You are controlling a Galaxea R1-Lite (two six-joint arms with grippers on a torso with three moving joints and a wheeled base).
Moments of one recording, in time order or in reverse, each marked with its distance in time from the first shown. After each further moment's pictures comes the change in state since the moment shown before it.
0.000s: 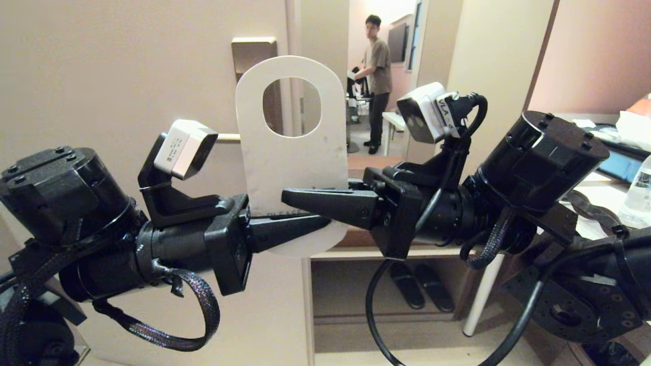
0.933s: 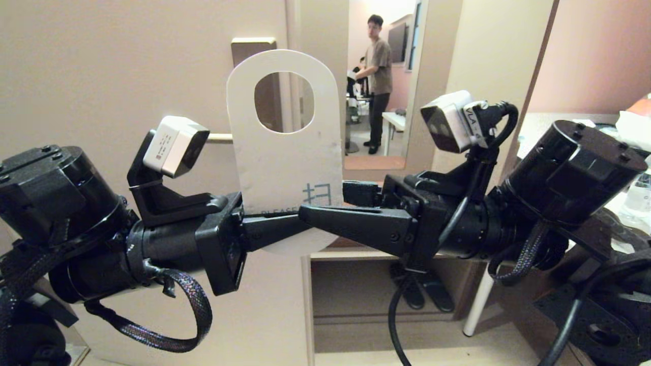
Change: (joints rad) left arm 0.005 -0.021 0.008 -0.001 -0.002 -0.001; right arm -0.020 -0.073 0.101 -0.002 -0.064 -0.022
